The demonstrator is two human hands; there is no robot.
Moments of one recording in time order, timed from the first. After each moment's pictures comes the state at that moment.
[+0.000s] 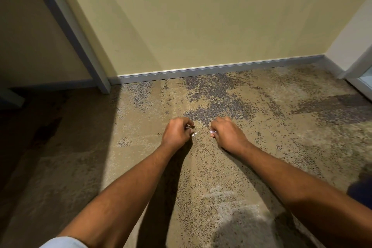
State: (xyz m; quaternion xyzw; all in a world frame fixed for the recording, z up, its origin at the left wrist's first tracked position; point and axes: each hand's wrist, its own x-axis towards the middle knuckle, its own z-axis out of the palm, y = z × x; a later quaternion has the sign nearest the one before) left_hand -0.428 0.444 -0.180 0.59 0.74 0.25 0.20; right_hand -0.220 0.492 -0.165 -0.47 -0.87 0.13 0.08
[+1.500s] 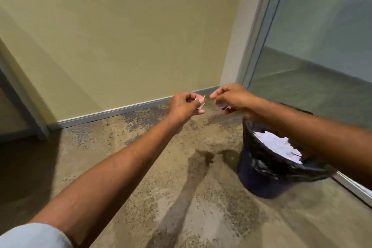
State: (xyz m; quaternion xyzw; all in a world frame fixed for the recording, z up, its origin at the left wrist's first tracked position) left_hand -0.185 0.408 0.088 0.52 0.46 0.53 0.49; right_hand -0.003 0.400 0.157 -0.64 -0.61 0.37 0.30
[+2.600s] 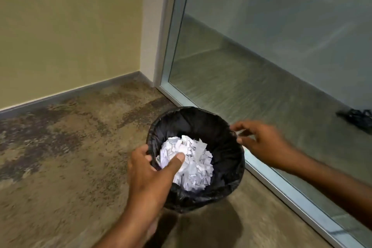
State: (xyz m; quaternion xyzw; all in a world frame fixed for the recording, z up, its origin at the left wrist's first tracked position) left_hand 0.013 0.320 0.071 0.42 0.58 0.42 0.57; right_hand 0.302 0.303 0.172 -0.76 -0.62 0.14 0.15
